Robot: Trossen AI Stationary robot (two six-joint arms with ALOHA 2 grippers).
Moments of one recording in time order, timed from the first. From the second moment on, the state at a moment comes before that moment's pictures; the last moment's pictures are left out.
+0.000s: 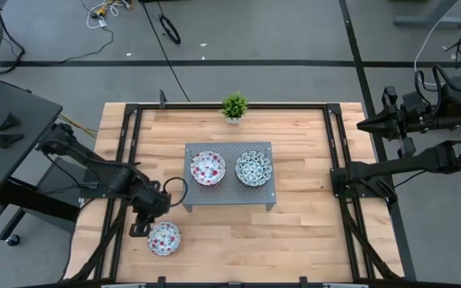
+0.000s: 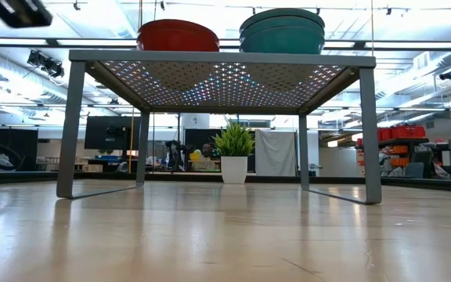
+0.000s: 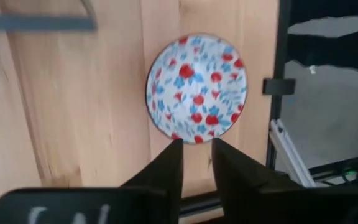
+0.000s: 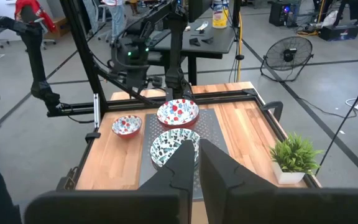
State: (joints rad) left arm -0.54 1.25 1.15 -1.15 0.19 -0.54; right arm -0.10 0.80 1.77 -1.26 -0.10 0.04
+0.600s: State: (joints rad) left arm -0.57 1.25 0.92 -0.95 0.20 -0.77; right arm -0.10 0.80 1.77 -1.26 -0.10 0.04
